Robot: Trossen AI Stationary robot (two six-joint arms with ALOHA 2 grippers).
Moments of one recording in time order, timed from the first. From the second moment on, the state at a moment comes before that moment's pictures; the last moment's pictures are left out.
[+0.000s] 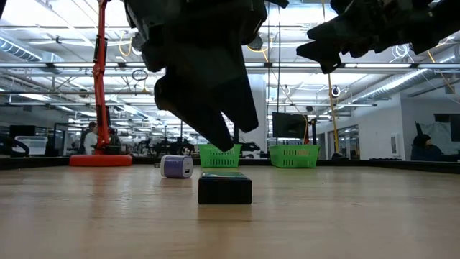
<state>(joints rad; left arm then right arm) -0.43 2.02 1.42 -0.41 -0.13 -0.71 0.03 1.00 0.42 0.42 -0.13 0.07</state>
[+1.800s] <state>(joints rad) -0.44 2.02 1.42 -0.74 -0.08 -0.88 0.03 1.00 0.42 0.42 -0.13 0.07</state>
